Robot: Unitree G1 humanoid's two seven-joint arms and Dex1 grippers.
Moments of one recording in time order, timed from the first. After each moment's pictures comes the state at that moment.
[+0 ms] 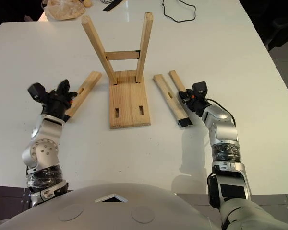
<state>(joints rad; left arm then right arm) -0.02 0.00 0.39 -0.35 -0.72 0.51 0.00 -0.21 -0.36 -0.12 0.31 0.24 0.38 0.49</state>
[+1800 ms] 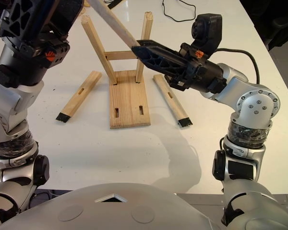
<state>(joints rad) -0.42 0.40 0.17 -0.53 -1.89 0.62 -0.08 -0.45 -0.47 -0.20 -0.30 1.49 1.06 0.71</state>
